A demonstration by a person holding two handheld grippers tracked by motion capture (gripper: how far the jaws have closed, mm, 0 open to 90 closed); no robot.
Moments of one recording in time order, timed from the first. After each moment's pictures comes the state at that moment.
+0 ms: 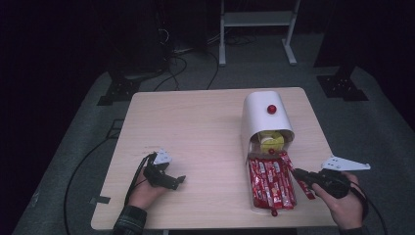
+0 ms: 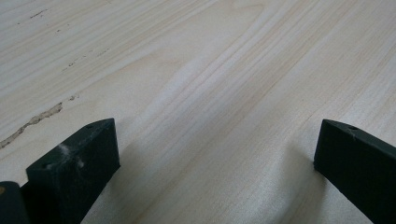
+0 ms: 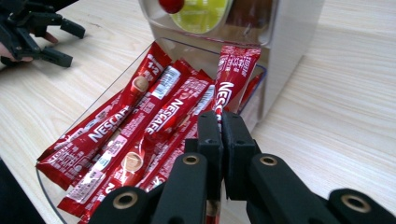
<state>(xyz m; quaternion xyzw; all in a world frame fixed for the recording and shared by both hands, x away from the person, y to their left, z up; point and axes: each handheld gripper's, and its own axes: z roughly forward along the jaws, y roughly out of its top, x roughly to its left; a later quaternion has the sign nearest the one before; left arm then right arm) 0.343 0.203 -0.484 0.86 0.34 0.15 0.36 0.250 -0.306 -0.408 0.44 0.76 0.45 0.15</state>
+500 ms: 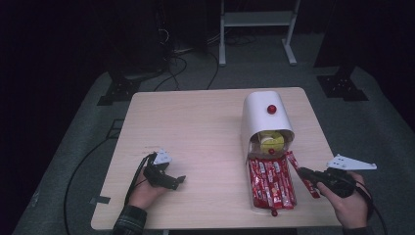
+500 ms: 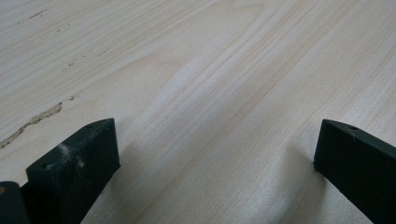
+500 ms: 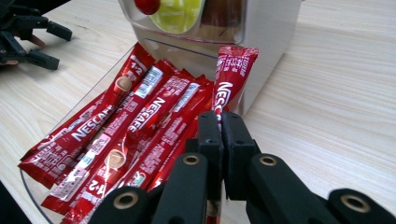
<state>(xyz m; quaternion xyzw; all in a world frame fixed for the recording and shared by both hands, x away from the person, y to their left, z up) 0.343 0.202 -0.484 0.86 0.34 0.15 0.36 0.250 -0.317 -0.407 0.45 0.76 0.45 0.16</state>
